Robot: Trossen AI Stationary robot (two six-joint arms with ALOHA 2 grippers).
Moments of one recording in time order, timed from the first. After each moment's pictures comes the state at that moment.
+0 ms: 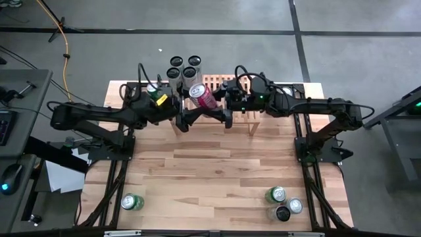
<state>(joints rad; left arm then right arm) 0.05 1.25 0.93 0.70 -0.12 -0.18 -0.12 1.49 1.36 0.19 -0.18 0.32</state>
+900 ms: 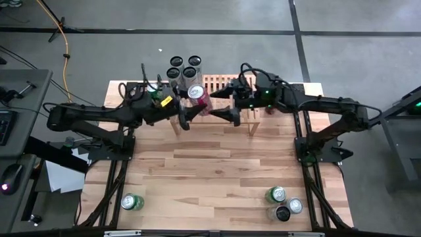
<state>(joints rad) 0.06 1.18 0.93 0.48 -0.26 -0.08 -0.16 1.41 1.36 -0.04 -0.22 0.29</state>
